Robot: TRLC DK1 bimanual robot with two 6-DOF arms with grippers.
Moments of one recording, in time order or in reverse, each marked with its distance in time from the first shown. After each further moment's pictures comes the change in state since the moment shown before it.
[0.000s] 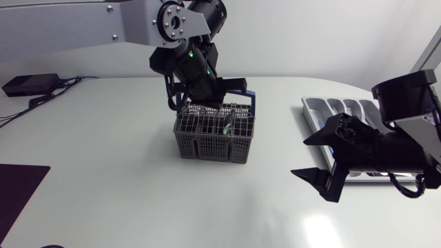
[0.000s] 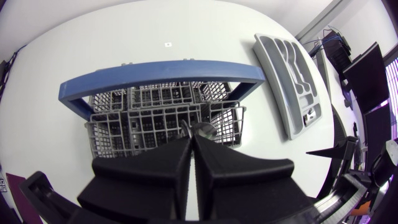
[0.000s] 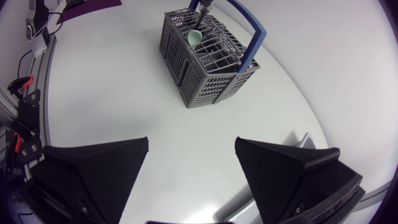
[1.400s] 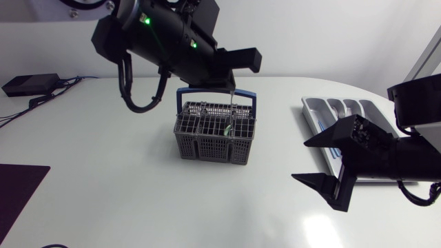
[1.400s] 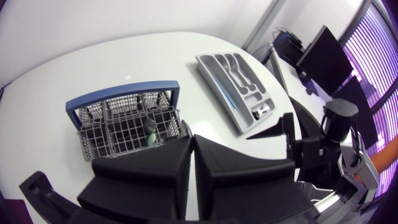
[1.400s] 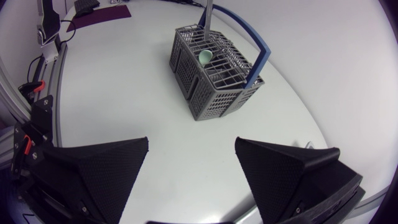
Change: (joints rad) left arm -0.114 -0.323 -0.179 0.117 0.061 0.058; right arm 0.007 -0.099 -0.014 -0.040 -0.082 0.011
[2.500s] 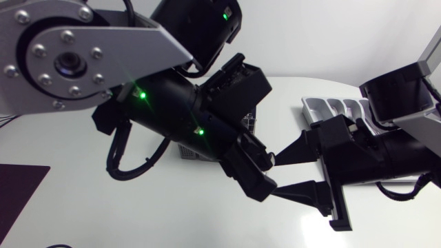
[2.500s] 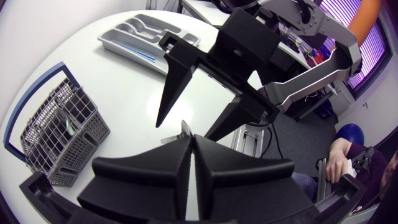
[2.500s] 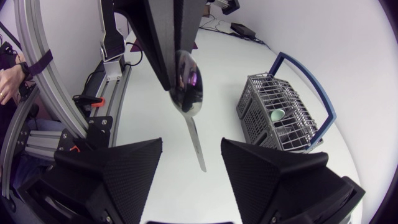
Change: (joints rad) left arm -0.183 -0.106 -0.243 0.033 0.293 0.401; right arm 0.137 0.084 0.075 -0.074 -0.333 -0.053
